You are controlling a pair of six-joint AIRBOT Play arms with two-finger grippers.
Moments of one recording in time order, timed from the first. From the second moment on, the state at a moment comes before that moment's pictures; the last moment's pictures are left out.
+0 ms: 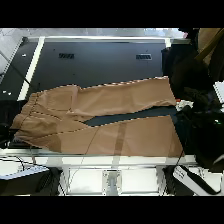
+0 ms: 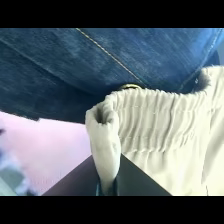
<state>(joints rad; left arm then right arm) 1.21 -1.34 0.73 0.75 -0.98 -1.04 -0.54 -1.12 0.80 -1.04 1.23 1.47</state>
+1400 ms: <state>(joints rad) 1.20 -1.33 0.73 0.76 -1.03 -1.04 -0.39 -1.58 1.09 -1.18 1.25 1.43</state>
